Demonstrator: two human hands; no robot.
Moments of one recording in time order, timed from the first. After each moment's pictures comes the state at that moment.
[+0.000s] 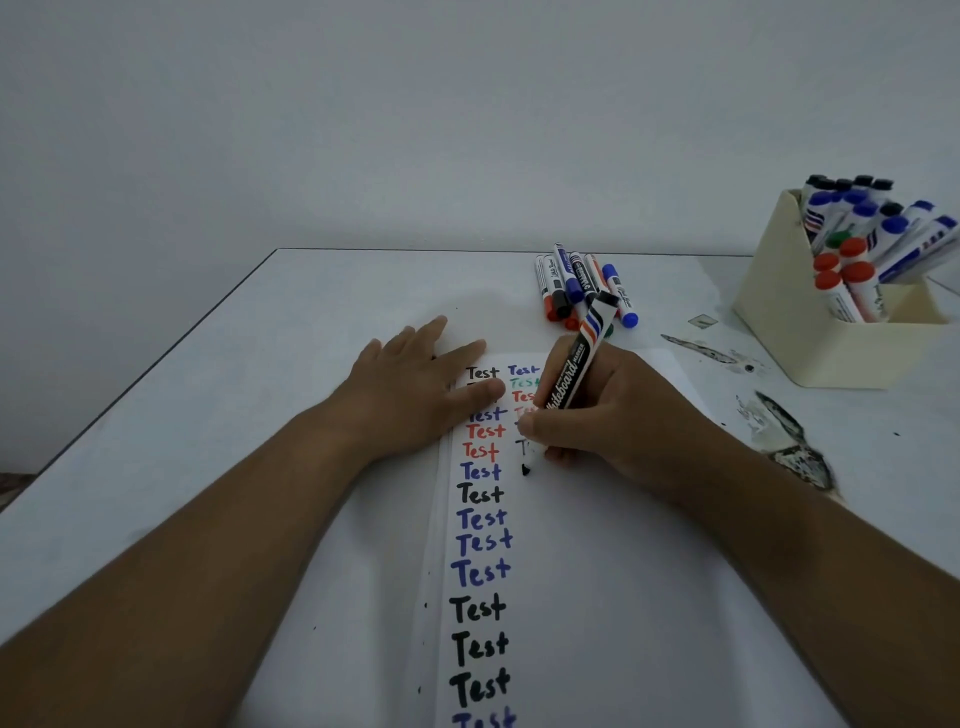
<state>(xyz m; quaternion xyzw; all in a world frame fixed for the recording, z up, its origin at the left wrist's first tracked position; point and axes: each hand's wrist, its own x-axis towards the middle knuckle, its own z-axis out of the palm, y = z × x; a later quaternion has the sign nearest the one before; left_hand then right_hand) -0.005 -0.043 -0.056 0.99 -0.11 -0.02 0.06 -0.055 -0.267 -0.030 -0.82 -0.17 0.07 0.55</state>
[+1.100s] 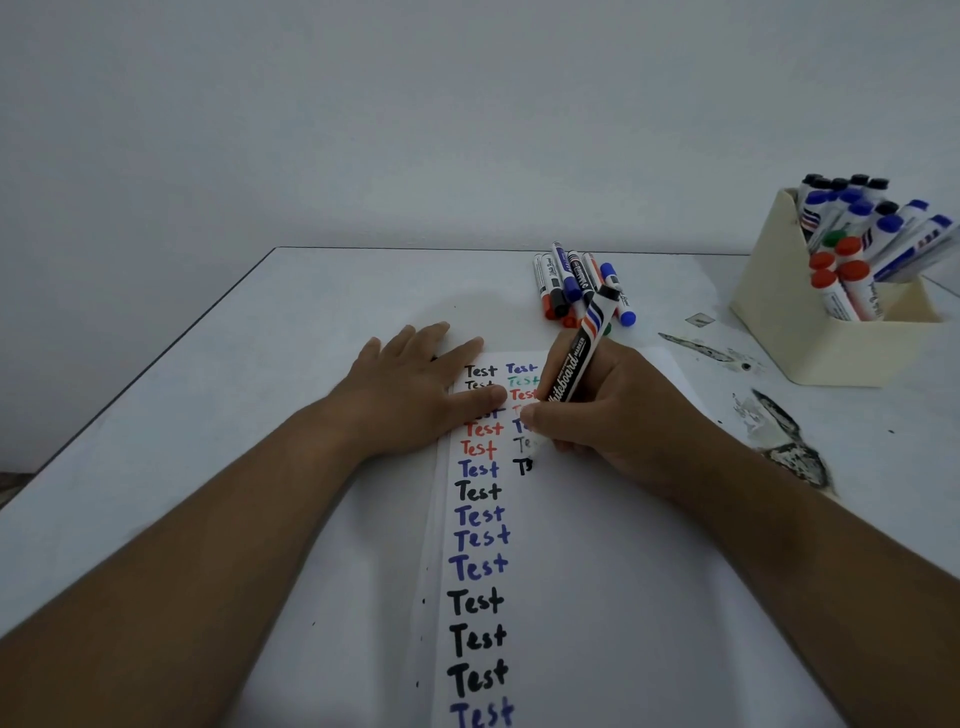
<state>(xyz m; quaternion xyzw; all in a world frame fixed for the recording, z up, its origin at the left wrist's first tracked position) -0.007 -0.042 -0.055 0.99 -0.12 -0.04 0.04 -0.053 -0.266 -0.030 -0.82 -0.17 0.05 0.54</state>
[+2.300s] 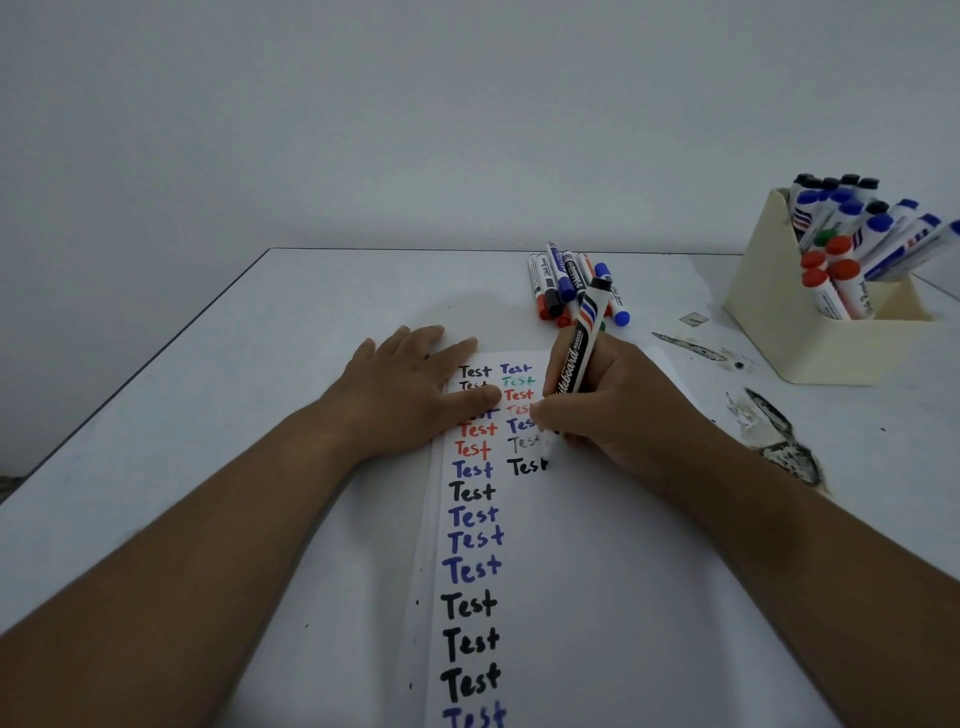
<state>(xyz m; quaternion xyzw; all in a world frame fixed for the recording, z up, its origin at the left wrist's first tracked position) -0.009 -0.043 -0.054 0.99 -0.13 -0.02 0.06 -0.055 -0.266 -0.025 -0.84 -0.11 0.04 0.53</state>
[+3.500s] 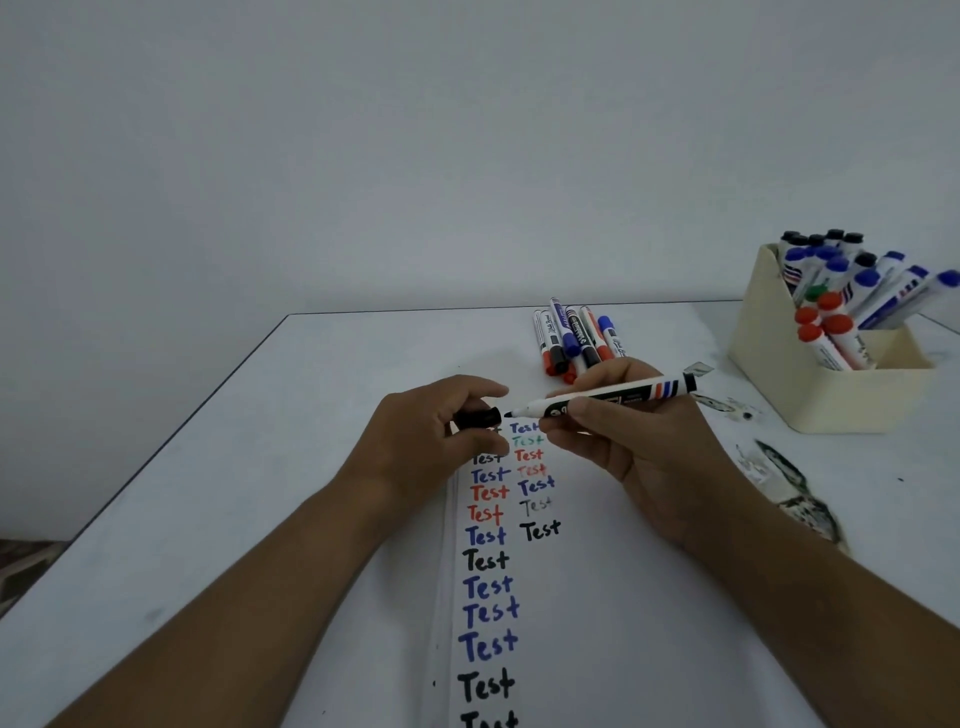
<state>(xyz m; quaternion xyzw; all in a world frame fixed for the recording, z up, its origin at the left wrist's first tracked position) -0.033 -0.060 -0.031 0.90 -0.15 0.13 0.37 -0.042 -0.277 -0.030 -0.56 -0.10 0.02 0.82</state>
